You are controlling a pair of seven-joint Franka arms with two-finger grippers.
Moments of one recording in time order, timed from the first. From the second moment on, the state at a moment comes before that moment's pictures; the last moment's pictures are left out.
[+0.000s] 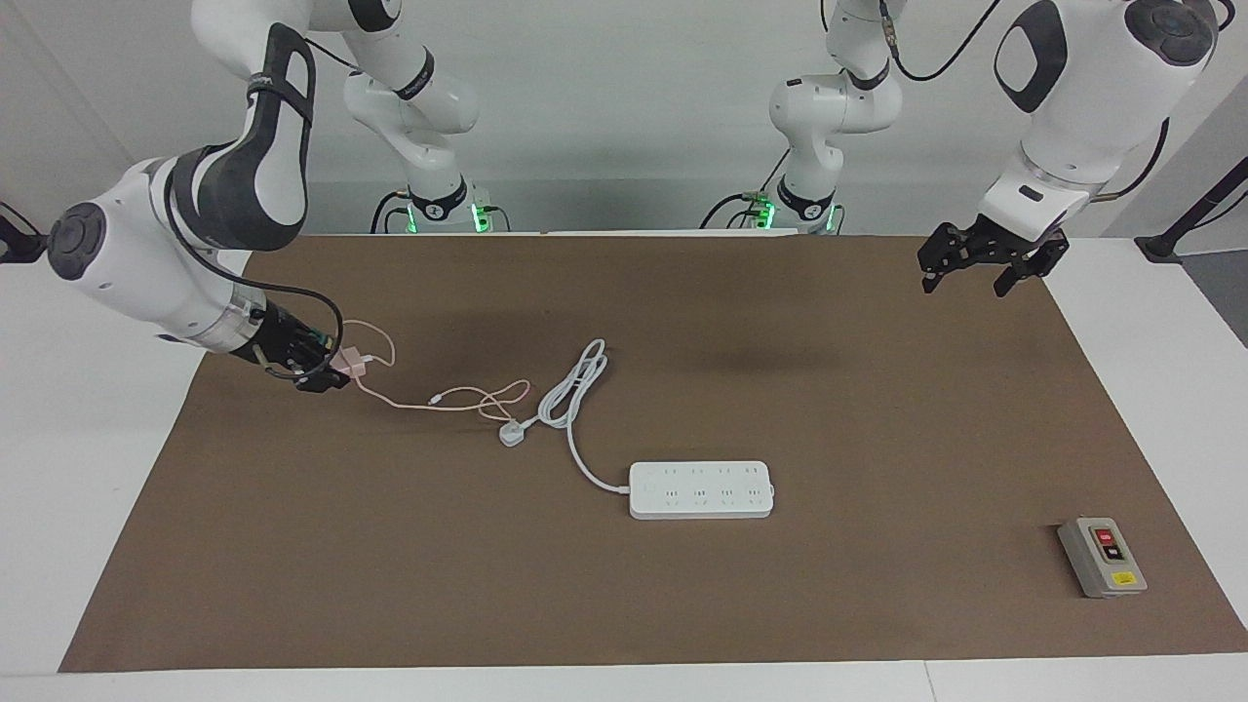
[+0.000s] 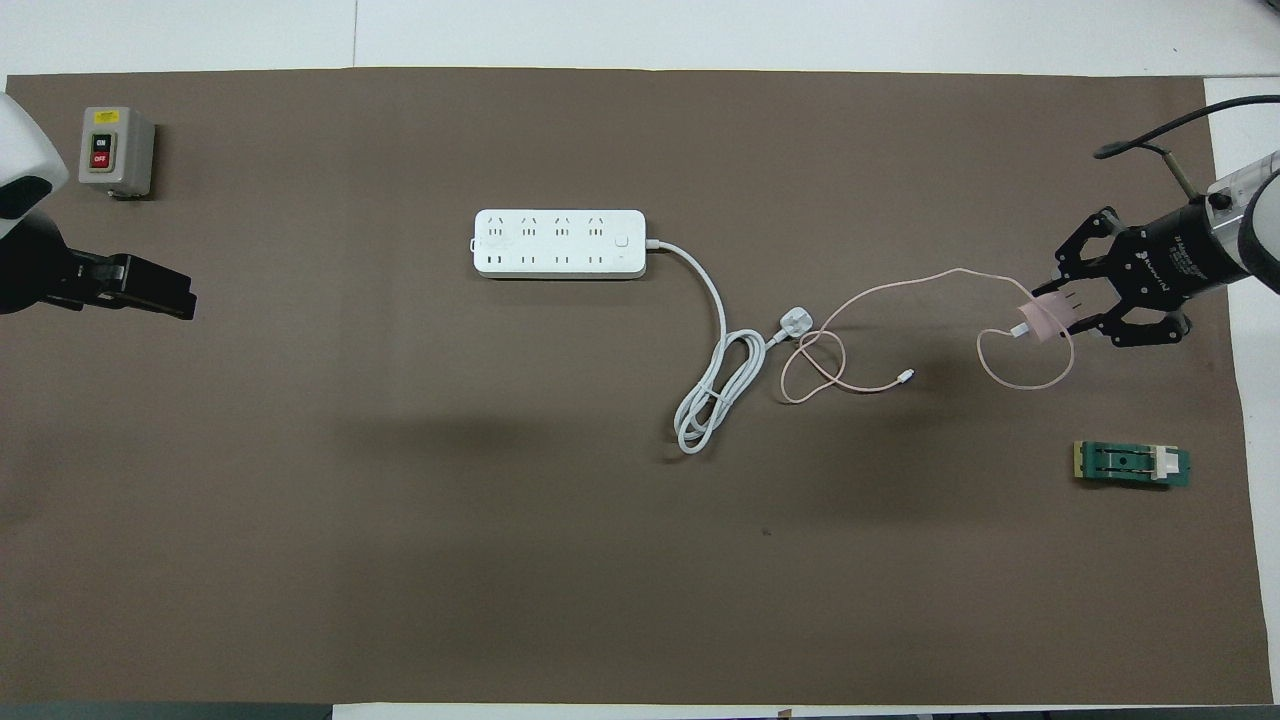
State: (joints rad) left arm -0.05 0.03 -0.05 -1.59 0.00 1.59 0.07; right arm -0.24 0.31 0.03 -1.64 0.33 1.65 0.78
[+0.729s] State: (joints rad) left arm -0.05 0.03 -0.05 -1.59 -0.11 1.59 0.07; right arm -0.27 0.39 0.03 -1.73 0.39 1.83 0.78
